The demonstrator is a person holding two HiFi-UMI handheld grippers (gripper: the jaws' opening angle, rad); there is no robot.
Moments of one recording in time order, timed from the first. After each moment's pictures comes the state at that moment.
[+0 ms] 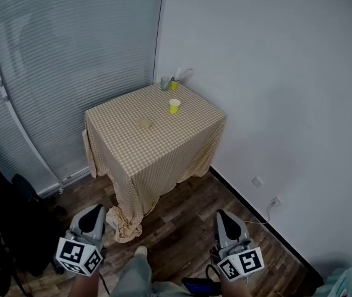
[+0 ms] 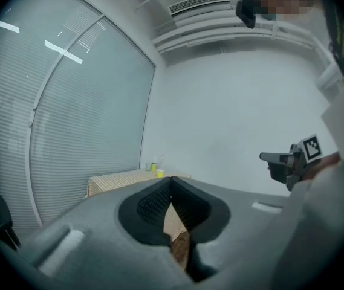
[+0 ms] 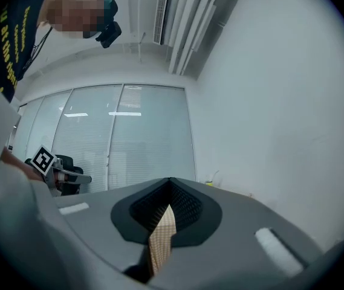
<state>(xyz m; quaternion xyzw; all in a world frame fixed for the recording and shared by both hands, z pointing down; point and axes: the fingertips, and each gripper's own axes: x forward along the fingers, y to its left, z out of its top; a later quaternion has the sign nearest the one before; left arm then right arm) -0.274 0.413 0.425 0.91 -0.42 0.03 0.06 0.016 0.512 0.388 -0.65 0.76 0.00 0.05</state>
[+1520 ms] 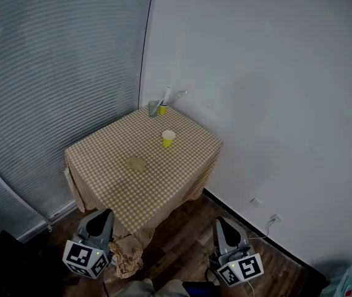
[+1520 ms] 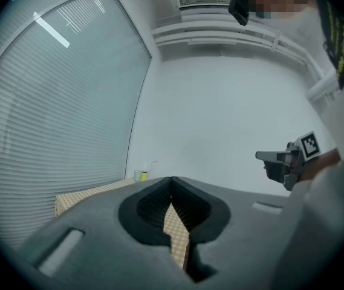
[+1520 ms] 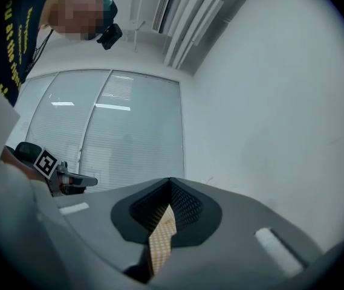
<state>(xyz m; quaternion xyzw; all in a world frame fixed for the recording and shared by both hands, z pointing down) -0.219 0.157 0.418 0.94 -0.32 0.02 0.05 0.025 0.294 0.368 -0.70 0.72 0.02 0.04</state>
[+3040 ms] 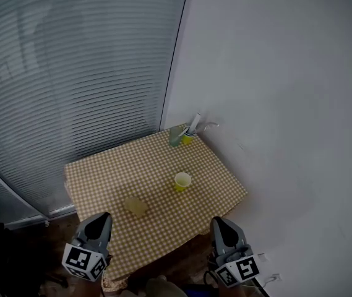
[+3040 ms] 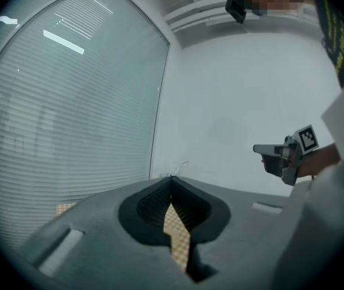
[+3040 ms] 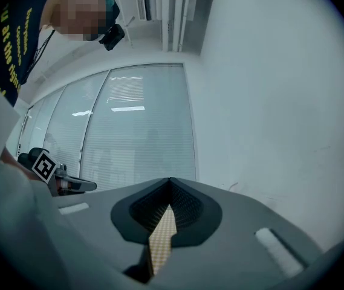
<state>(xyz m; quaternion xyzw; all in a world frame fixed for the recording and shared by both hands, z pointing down) -0.110 -0.047 0.431 0.89 -0.46 0.03 0.06 0.159 0.006 0.364 -0.58 0.81 0.01 0.04</state>
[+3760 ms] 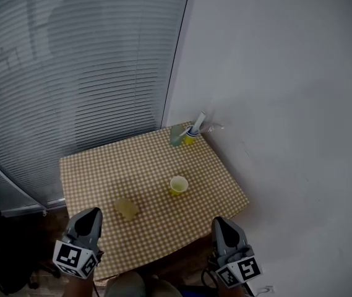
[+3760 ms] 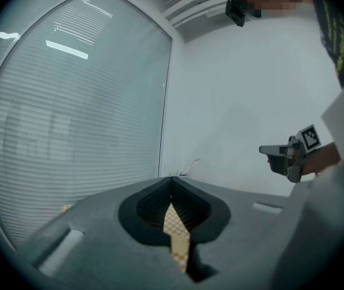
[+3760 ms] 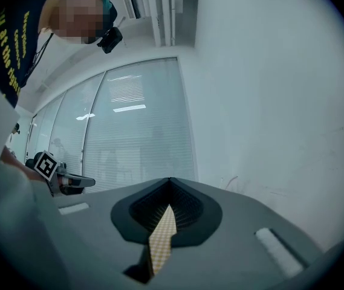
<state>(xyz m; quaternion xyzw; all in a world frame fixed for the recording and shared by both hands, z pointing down) -0.088 -0.085 0.442 0.86 -0.51 0.04 0.07 0.213 -0.050 0.388 -0.55 0.83 -0.02 0.03</state>
